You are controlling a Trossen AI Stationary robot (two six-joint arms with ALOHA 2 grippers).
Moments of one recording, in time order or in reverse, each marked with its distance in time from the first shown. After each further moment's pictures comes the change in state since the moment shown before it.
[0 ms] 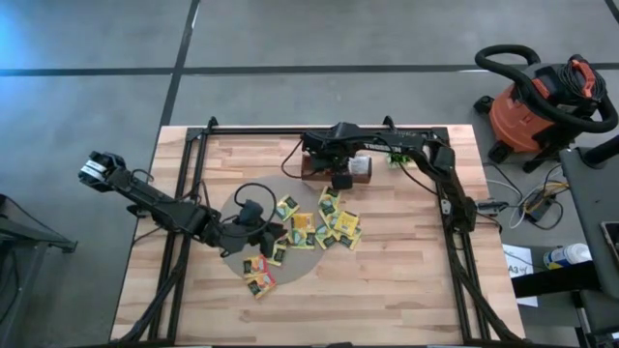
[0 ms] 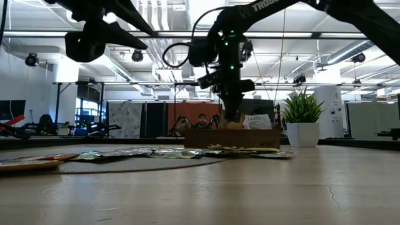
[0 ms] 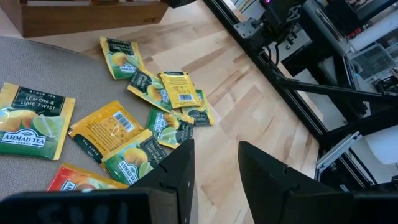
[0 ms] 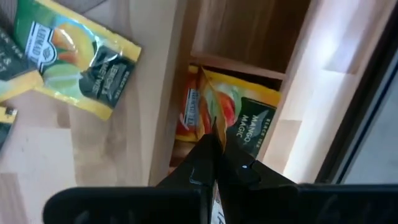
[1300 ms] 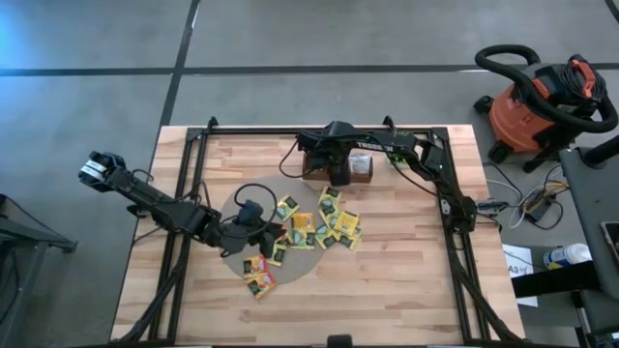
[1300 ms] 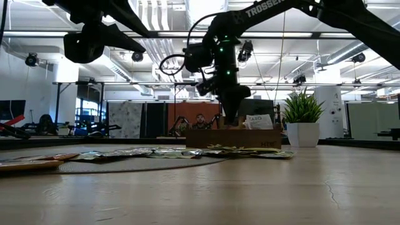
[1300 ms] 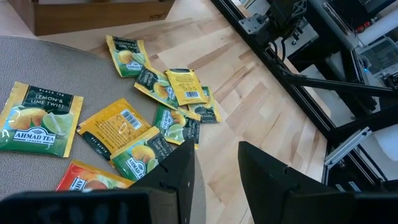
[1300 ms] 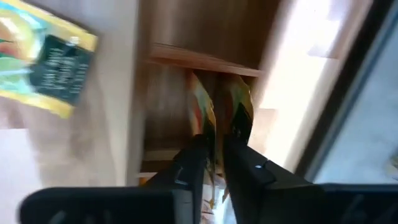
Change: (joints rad) left arm 0.000 0.000 0.000 -0.027 0.001 0.004; right arm -0.011 0.074 0.091 -0.054 0.107 0.020
